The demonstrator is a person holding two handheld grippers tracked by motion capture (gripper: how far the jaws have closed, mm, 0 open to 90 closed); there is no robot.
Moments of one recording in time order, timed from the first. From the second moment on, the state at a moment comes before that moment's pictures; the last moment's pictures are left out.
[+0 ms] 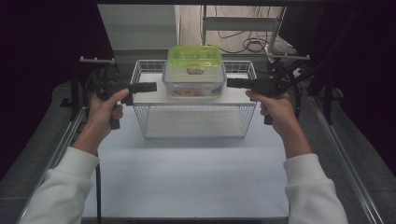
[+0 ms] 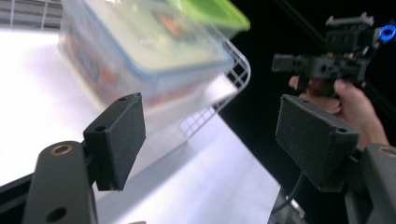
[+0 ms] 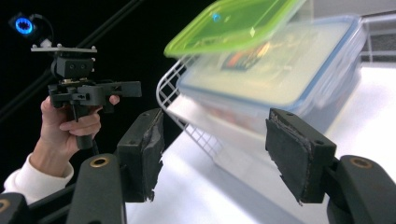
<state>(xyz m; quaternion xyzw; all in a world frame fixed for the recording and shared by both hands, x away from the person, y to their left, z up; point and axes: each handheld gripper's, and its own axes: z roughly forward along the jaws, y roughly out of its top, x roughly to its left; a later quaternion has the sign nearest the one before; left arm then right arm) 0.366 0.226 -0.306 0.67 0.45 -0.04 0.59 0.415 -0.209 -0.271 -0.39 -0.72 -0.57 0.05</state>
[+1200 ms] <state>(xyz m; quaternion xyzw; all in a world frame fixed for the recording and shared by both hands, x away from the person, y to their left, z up) 0.270 0.218 -0.456 0.77 0.44 -0.01 0.46 0.332 -0.221 -0.429 -0.38 -0.81 -0.44 0.03</state>
